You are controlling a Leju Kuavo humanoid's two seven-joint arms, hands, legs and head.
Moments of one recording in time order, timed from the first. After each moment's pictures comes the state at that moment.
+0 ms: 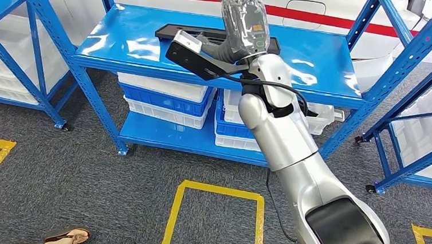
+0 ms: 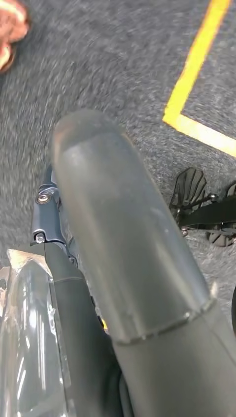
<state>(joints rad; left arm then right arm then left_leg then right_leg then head) -0.07 -0.07 0.43 -0.23 -0.08 0.25 -0.32 -0.99 0.15 0.48 -1.08 1.01 -0.29 -0.03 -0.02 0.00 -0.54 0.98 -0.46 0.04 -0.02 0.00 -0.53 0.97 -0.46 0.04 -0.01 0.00</state>
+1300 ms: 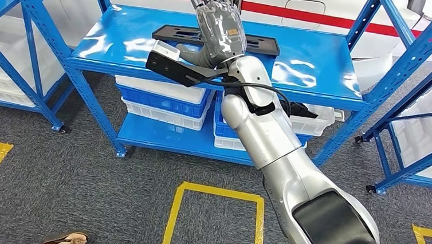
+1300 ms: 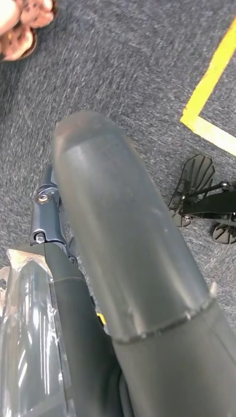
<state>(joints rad) -0.05 -0.05 0.51 -0.22 -0.11 0.25 -0.32 -1.03 0.22 0.50 -0.94 0.99 -0.32 -0.10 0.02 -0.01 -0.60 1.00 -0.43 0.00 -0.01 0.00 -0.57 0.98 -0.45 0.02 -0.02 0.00</state>
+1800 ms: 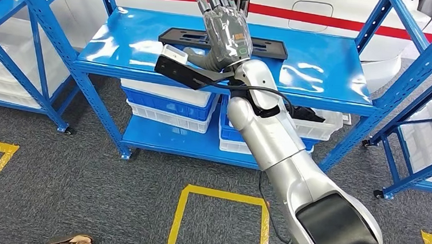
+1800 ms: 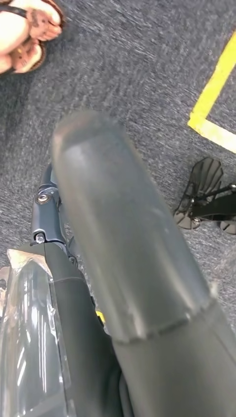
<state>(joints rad) -0.05 -0.05 0.51 -0.22 -0.15 0.25 -0.32 -1.02 0.19 0.50 -0.94 0.98 -0.33 -0.11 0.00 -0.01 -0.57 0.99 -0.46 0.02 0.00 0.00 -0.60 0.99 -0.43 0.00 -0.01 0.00</state>
